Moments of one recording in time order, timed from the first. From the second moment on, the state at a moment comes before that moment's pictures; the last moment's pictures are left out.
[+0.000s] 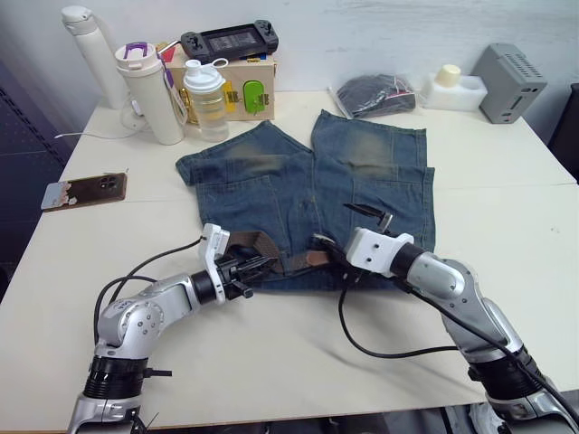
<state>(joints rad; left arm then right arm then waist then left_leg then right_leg) -0.27 0.43 0.07 -0.18 -0.90 0.94 -0.45 -0.30 -0.61 0.22 -0.28 -0.23 0.08 0.59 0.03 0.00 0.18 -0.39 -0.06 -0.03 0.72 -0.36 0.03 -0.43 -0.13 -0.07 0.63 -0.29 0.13</state>
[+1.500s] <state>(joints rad) -0.27 0.39 0.12 -0.18 -0.86 0.97 -0.46 -0.41 -0.63 0.37 -0.17 -0.62 -0.37 0.60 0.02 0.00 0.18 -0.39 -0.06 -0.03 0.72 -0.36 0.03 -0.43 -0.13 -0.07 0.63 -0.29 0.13</state>
